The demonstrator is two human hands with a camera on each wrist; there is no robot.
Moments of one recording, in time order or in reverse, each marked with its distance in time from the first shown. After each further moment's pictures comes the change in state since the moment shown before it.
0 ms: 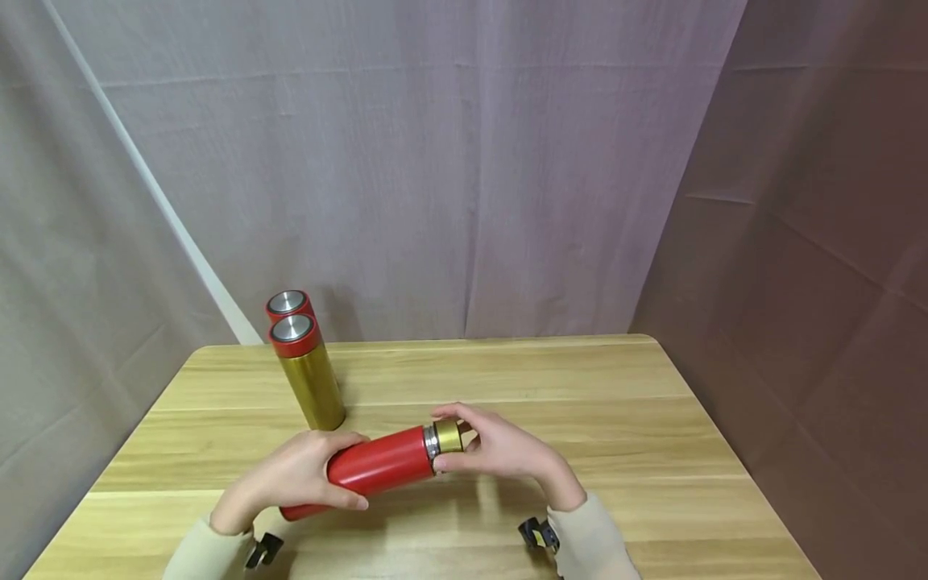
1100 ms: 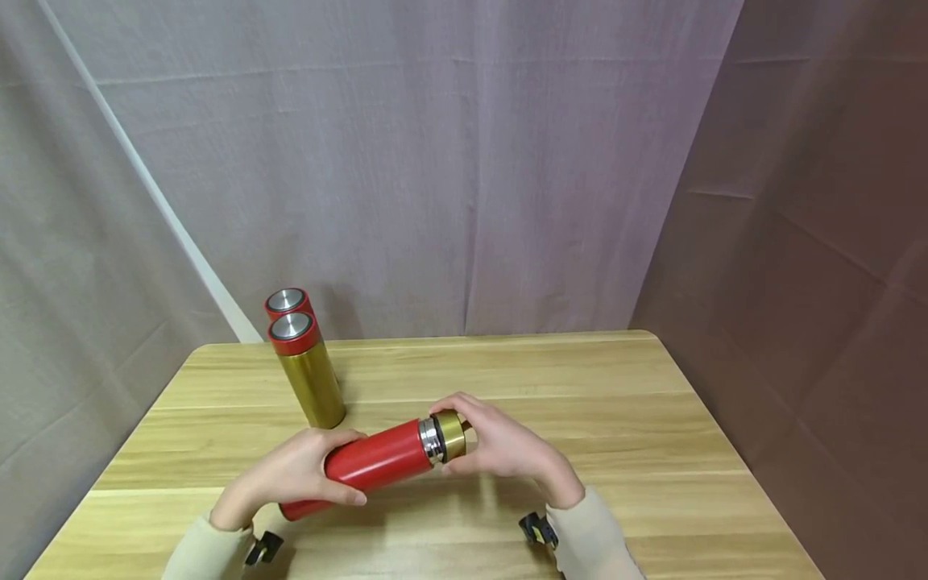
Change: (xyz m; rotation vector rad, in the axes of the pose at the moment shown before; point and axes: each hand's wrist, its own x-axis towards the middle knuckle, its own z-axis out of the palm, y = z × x) left_hand -0.001 -0.003 0.001 -0.085 -0.012 -0.010; right_hand -0.001 -0.008 0.000 -0.064 0.056 -0.041
